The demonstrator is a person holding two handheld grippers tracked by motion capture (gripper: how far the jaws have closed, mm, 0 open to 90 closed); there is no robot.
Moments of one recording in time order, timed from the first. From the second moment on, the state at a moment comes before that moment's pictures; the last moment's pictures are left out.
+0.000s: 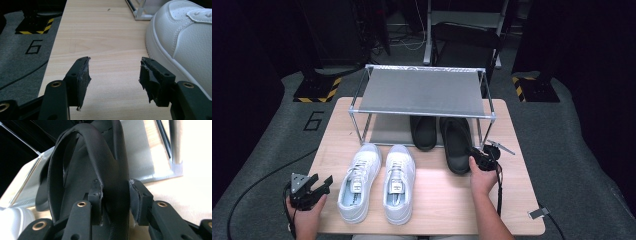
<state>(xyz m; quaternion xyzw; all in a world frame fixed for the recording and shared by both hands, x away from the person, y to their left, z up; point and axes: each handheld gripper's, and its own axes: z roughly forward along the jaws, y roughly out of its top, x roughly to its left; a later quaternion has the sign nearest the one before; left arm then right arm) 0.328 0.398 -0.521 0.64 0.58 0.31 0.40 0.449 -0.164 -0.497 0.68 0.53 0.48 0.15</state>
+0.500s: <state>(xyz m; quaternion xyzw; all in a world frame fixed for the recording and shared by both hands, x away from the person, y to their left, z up) 0.328 0.399 -0.523 0.63 0.58 0.31 0.40 0.478 -0.145 -0.497 0.68 0.53 0.48 0.16</state>
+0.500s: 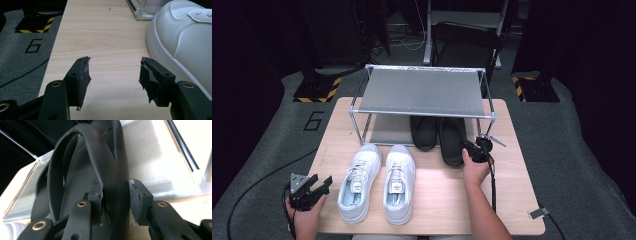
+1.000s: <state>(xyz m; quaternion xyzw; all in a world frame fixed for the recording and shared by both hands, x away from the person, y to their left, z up) 0.328 0.400 -0.524 0.63 0.59 0.31 0.40 0.502 -0.139 -0.499 0.69 0.51 0.47 0.18</state>
